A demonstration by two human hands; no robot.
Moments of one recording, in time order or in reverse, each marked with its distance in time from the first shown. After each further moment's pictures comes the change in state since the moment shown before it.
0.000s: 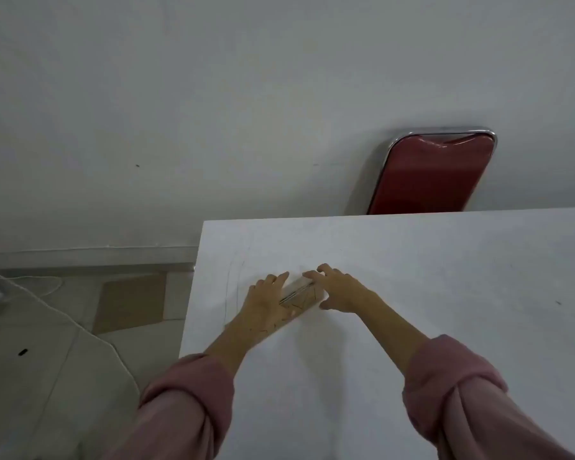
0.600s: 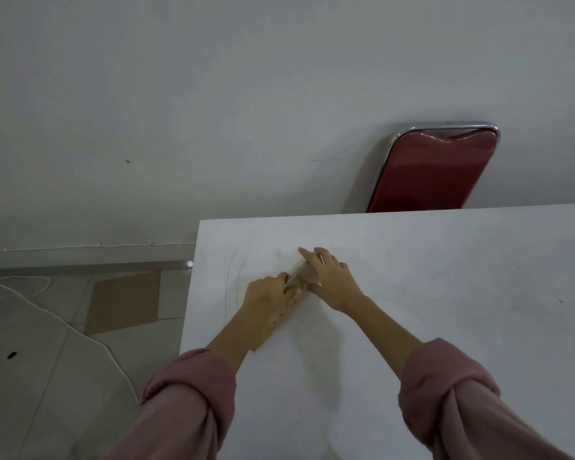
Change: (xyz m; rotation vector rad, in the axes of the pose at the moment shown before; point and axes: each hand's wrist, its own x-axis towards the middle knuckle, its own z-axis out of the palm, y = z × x) left_hand 0.019 0.000 -0.012 0.125 0.065 0.038; right_hand 0.025 -0.009 0.006 0.122 0.307 0.052
